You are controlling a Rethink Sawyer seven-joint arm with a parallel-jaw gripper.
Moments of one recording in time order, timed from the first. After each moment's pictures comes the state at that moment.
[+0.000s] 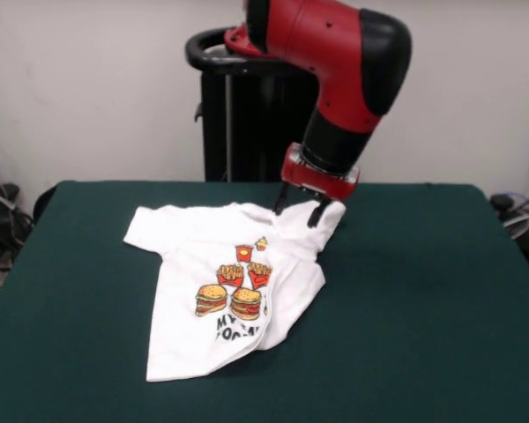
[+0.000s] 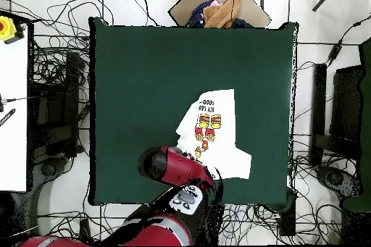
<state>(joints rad) 0.15 -0.42 -0.37 1.93 0.27 0.21 1.60</state>
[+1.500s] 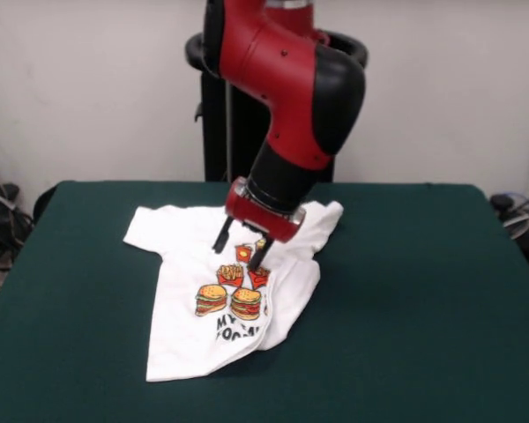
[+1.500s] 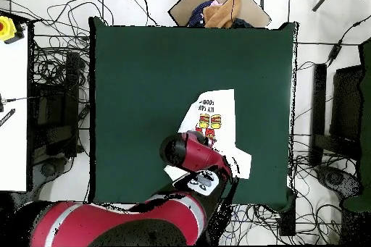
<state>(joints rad) 0.10 -0.28 -0.44 1.79 0.31 0.07 1.60</state>
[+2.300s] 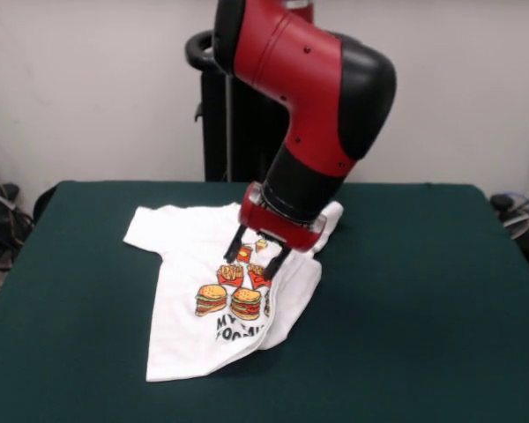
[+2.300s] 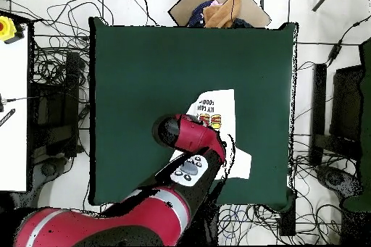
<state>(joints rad) 0.16 -0.27 -0.51 1.62 0.31 0.30 1.60</state>
